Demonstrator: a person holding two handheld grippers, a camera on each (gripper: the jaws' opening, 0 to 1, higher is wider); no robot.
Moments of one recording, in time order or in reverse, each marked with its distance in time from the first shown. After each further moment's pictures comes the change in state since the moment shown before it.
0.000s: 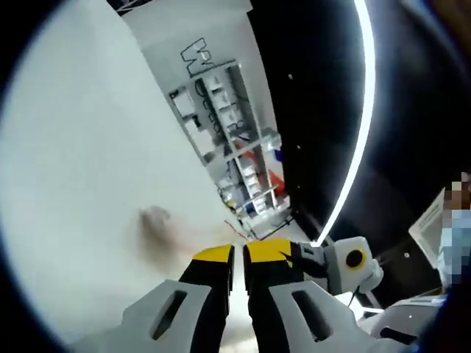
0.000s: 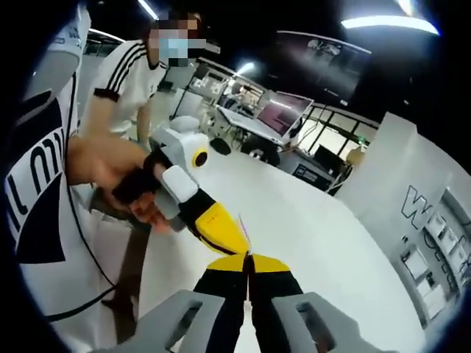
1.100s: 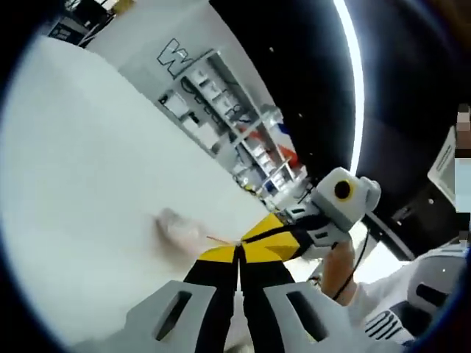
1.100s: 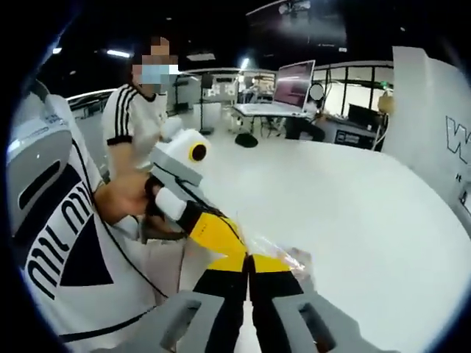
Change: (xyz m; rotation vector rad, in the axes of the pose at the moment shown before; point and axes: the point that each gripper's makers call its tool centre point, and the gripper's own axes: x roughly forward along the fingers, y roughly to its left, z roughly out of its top) left arm -0.008 0.028 -0.001 0.292 0.098 0.109; right arm 0.008 0.013 -0.012 0.315 0.050 0.306
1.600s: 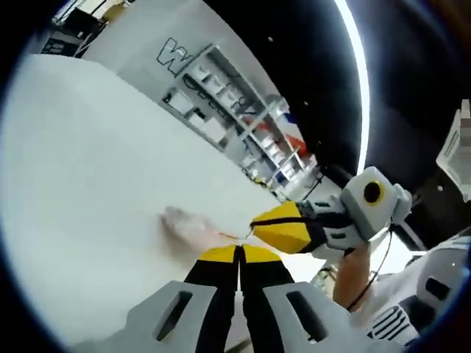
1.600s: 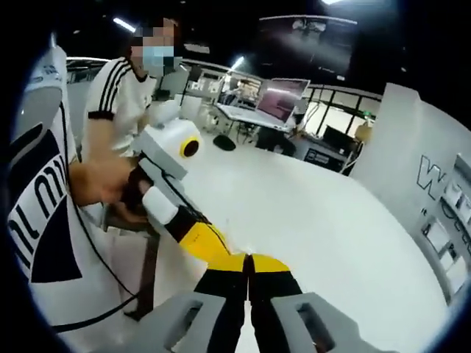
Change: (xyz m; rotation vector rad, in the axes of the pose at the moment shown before) left arm 0.007 -0.017 -0.017 0.010 0.037 0.040; right arm -0.006 -0.006 0.010 -0.162 -0.020 -0.221
